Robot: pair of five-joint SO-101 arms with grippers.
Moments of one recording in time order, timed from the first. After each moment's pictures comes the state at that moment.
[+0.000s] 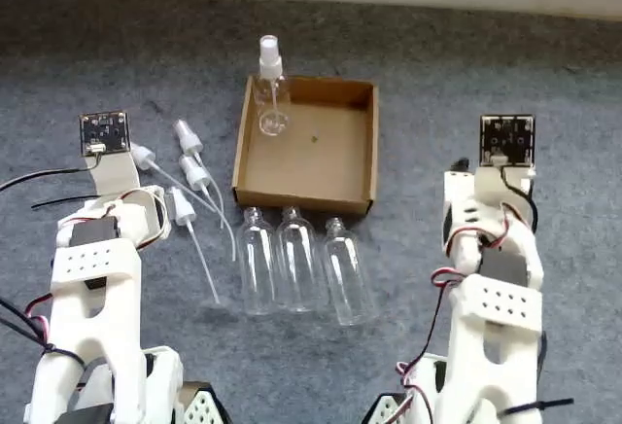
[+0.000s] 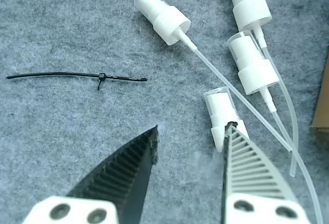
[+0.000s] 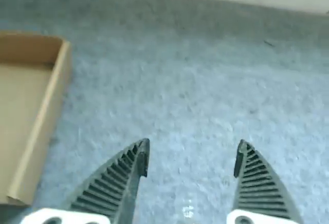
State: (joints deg) left arm -18.9 -34.9 59.0 40.0 3.3; right arm 10.8 -46.5 58.9 27.8 16.1
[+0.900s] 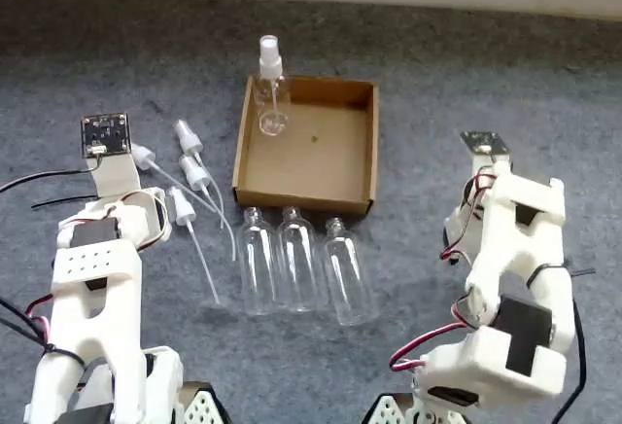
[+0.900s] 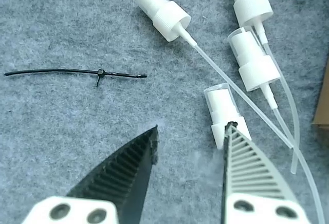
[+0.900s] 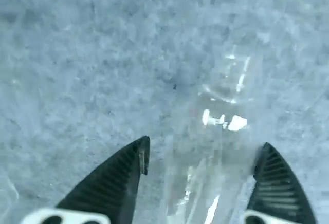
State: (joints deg) left arm -18.9 -34.9 59.6 40.0 3.3; right arm 16.0 1.0 29.1 68.0 27.5
